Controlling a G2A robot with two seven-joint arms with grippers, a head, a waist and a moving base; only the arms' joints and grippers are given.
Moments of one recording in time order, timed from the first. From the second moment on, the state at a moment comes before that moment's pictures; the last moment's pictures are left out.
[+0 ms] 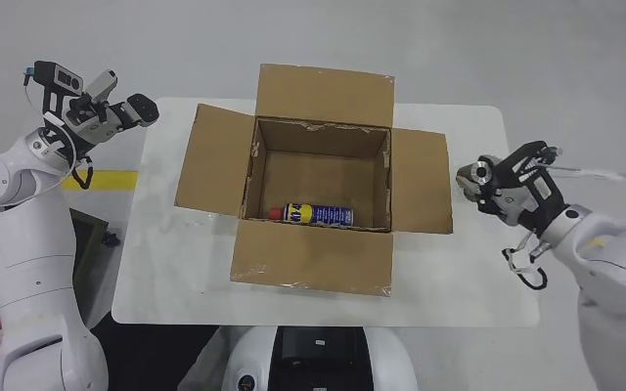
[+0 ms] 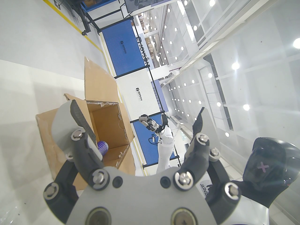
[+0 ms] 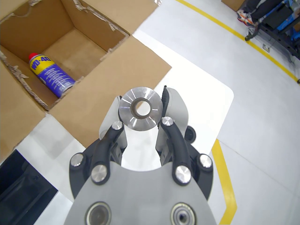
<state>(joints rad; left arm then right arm) 0.79 -1.07 -1.82 -1.18 -0.40 -0.18 -1.27 -1.34 -0.99 1.75 -2.12 -0.82 -0.51 0.88</state>
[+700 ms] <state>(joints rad) 0.79 -1.07 -1.82 -1.18 -0.40 -0.18 -1.27 -0.98 -1.02 1.25 -2.00 -0.88 -0.55 0.86</state>
